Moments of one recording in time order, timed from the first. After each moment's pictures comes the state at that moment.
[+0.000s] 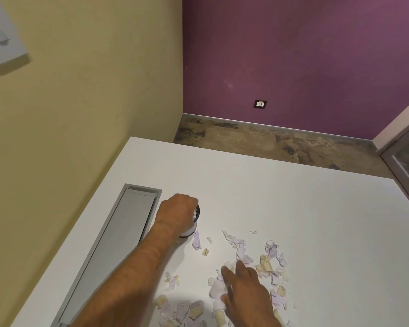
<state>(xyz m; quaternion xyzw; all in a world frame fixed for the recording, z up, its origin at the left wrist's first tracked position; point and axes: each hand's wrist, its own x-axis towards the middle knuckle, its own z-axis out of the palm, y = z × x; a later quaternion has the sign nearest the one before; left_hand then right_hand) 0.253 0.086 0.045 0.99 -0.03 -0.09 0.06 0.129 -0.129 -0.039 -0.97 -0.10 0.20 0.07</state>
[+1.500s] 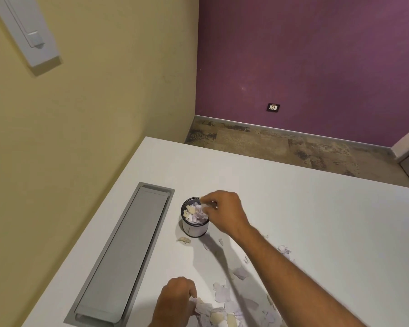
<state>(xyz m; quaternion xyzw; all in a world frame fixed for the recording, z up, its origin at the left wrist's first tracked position) 0.089 0.082 -0.054 0.94 0.06 -0.14 0.30 0.268 -0.031 0.060 -0.92 -0.16 0.07 0.35</state>
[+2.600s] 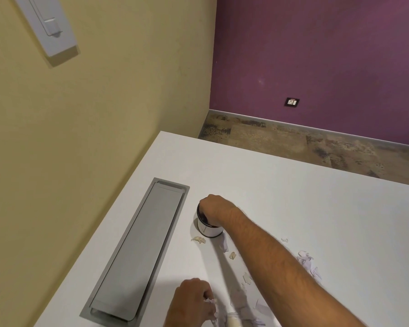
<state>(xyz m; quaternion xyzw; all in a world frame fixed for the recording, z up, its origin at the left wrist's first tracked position) 0.101 0.087 -0.047 0.92 0.09 -0.20 0.32 0.309 0.041 0.013 -0.90 -0.35 0.25 -0.11</state>
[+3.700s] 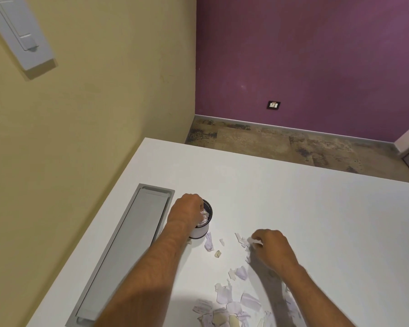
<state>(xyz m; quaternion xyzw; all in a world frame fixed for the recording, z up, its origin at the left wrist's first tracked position) 0.262 0.097 0.032 0.97 0.08 -0.13 0.20 0.239 -0.156 -0.019 -0.97 -0.06 0.14 0.17</state>
